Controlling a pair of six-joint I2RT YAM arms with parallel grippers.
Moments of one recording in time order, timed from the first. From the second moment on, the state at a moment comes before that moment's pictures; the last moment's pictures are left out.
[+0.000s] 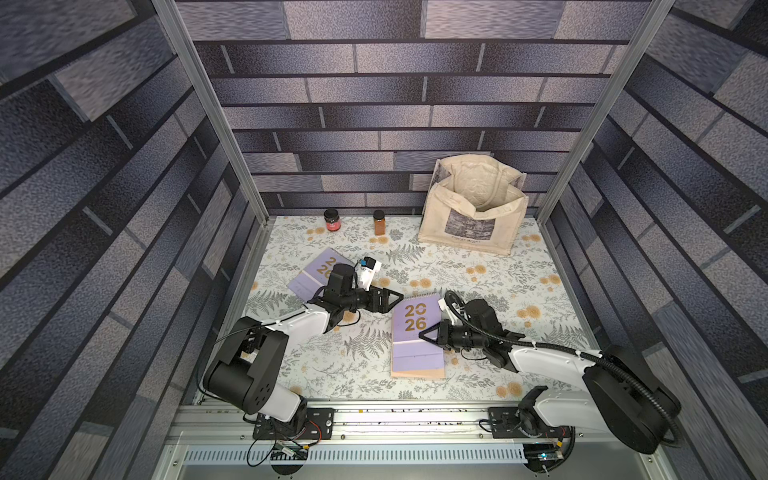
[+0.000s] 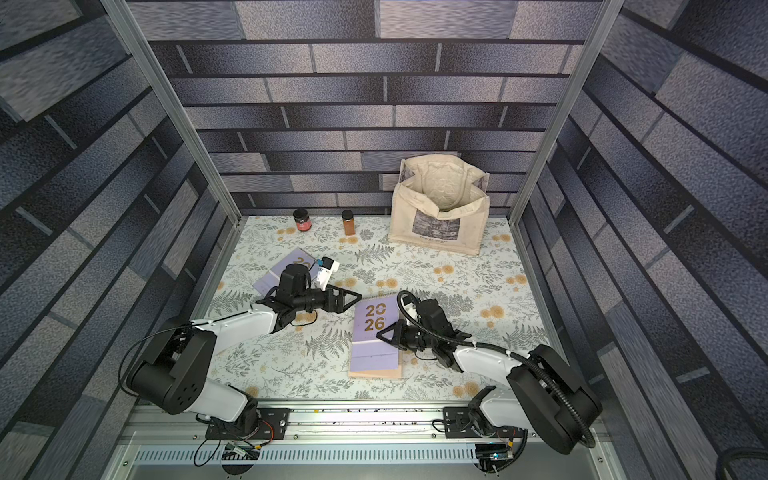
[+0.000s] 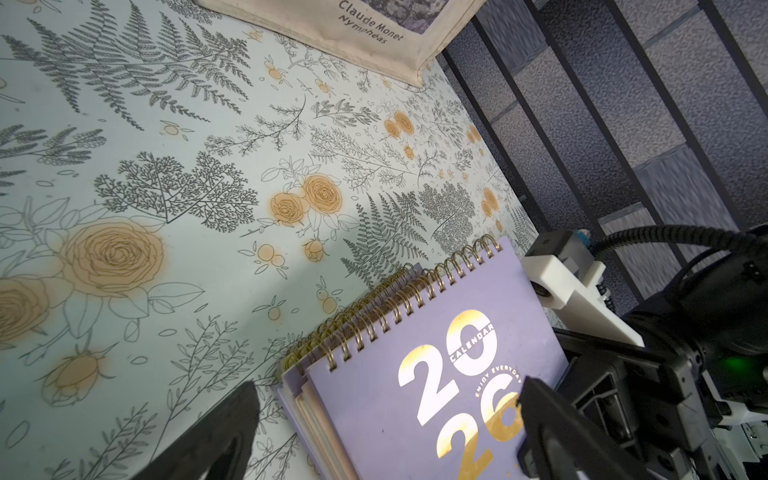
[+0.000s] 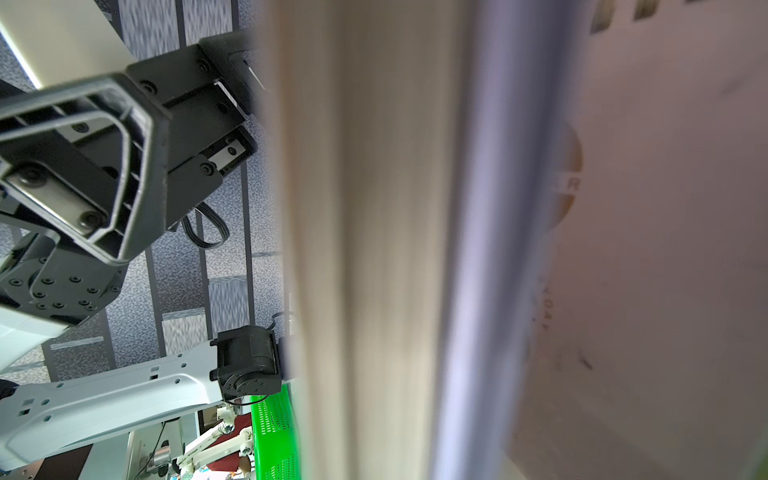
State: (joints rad) left arm -0.42 1.50 0.67 0.29 0.68 -0.37; right arm 0.67 1.29 0.36 0.33 -0.61 1.00
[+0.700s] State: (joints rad) left arm -0.52 1.57 0.69 0.30 0.79 -0.38; right arm 0.67 1.30 0.36 0.34 -0.60 1.00
